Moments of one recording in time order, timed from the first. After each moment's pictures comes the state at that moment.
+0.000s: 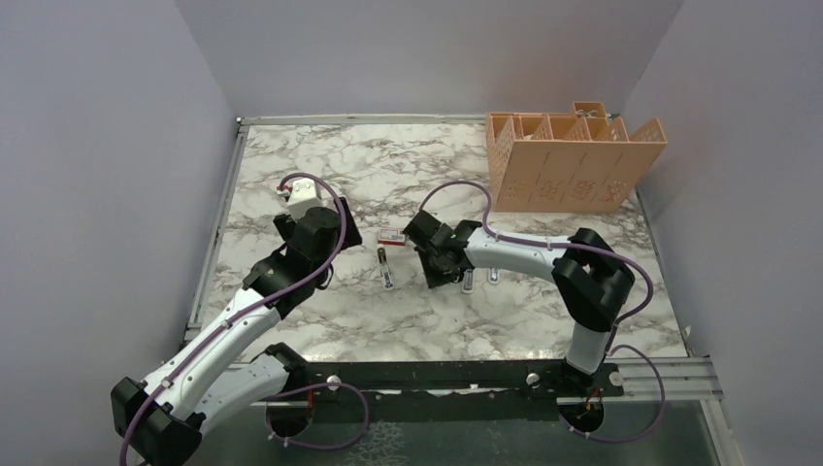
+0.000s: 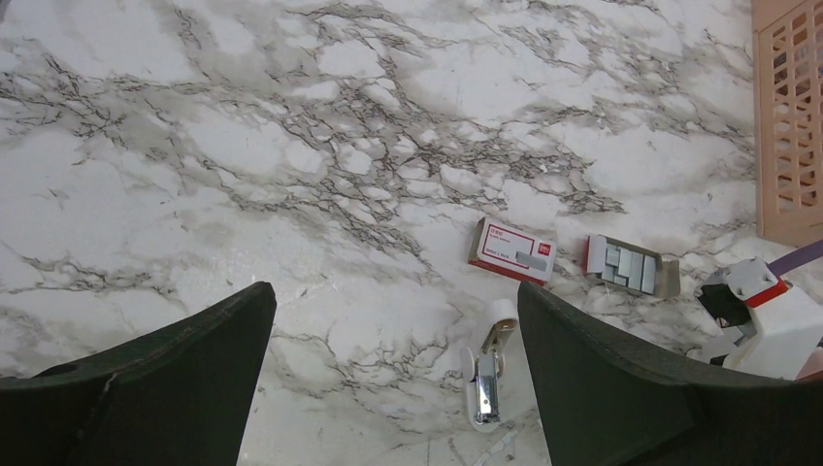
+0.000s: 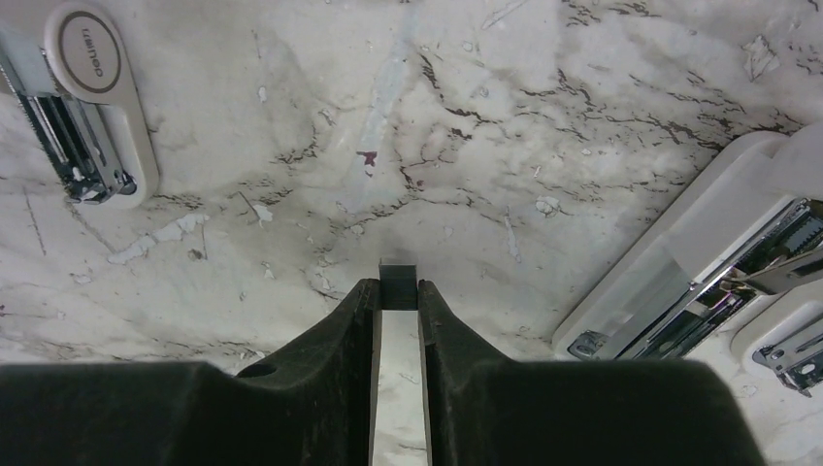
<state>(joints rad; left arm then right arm) -0.62 0.87 0.79 -0.46 -0.61 -0.58 0.92 1.82 1.22 -0.61 0.14 0.57</state>
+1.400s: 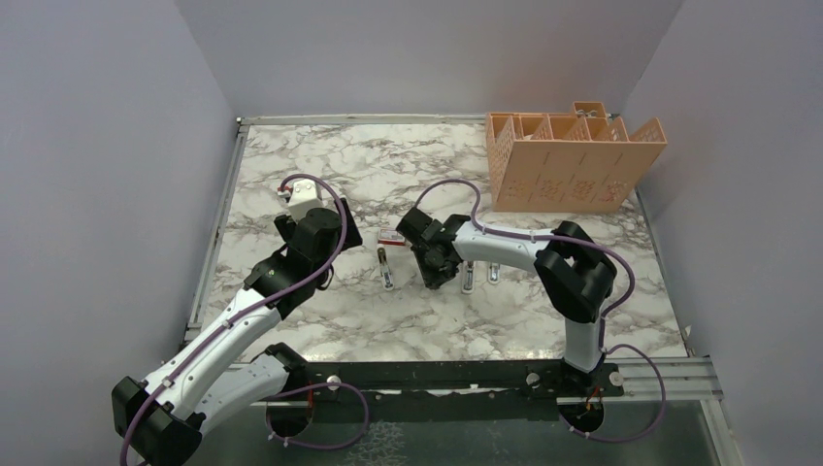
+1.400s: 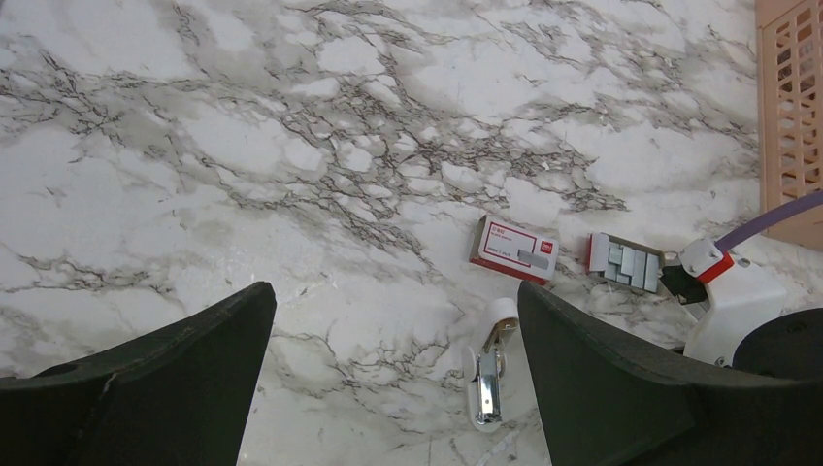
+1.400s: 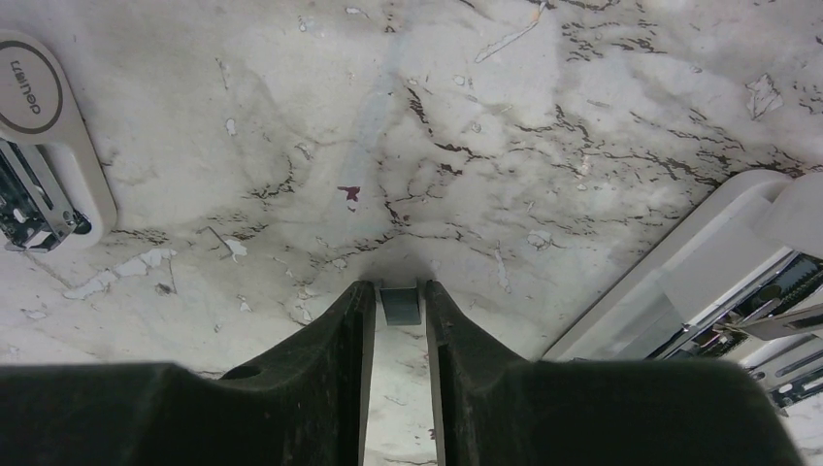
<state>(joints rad) -0.62 0.87 0.78 -0.45 -0.61 -0.58 0.92 1.92 1.31 -0.69 0.14 0.54</state>
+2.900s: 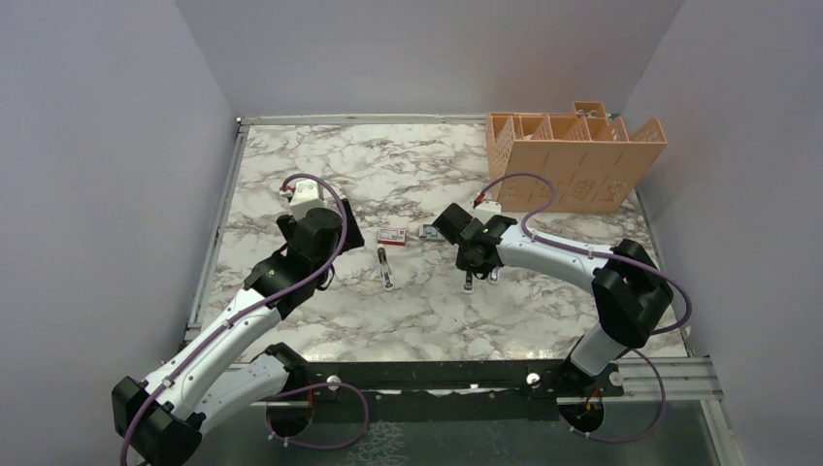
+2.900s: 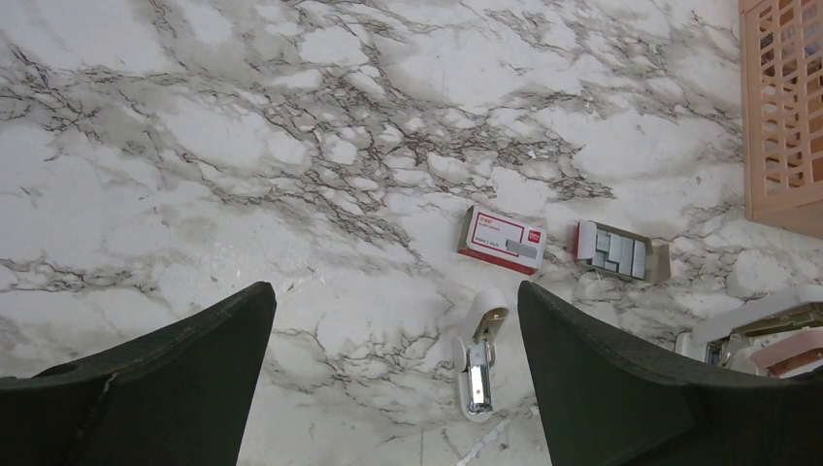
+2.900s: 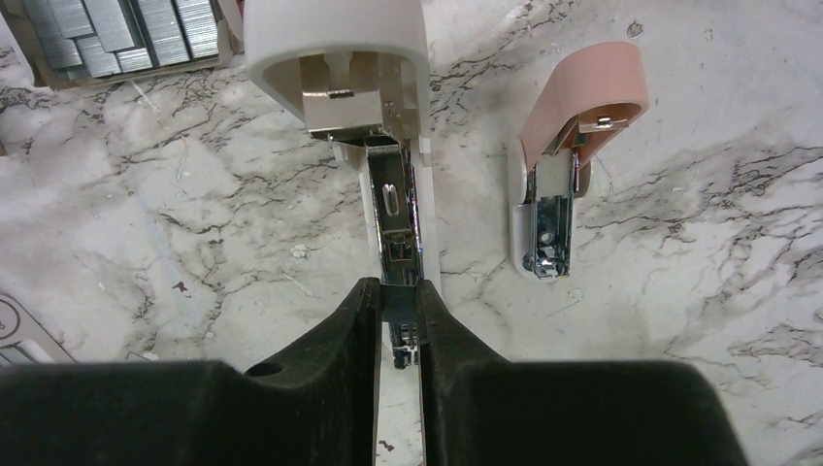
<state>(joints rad) -0.62 0.87 0.78 -0.45 -0.57 -0.58 0.84 1.63 1.09 -0.72 0.47 0.98</state>
